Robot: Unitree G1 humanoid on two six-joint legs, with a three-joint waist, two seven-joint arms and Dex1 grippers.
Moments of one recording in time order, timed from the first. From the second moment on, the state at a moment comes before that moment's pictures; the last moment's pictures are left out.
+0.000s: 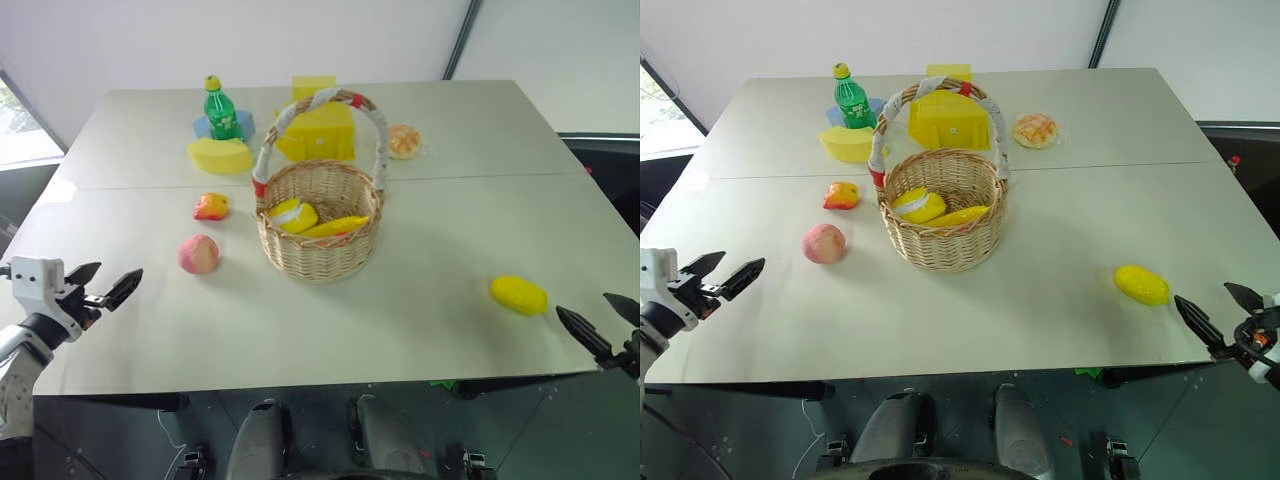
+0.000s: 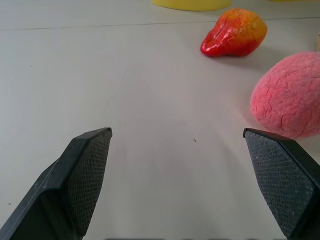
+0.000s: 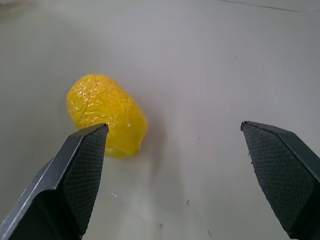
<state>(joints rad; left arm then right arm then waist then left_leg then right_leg) 0.06 0.68 0.56 0.05 -0.52 0.38 -0.71 0.40 -0.69 -0.75 -0.17 0.53 0.32 0.78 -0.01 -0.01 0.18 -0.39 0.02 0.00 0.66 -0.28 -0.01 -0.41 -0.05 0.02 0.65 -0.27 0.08</state>
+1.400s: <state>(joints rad) -0.31 0.85 0.06 -0.13 -0.38 0.73 -0.70 -0.21 -0.69 -0.01 -0.70 0.68 0.57 0.69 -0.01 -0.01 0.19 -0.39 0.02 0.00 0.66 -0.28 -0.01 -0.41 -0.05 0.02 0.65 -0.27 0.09</state>
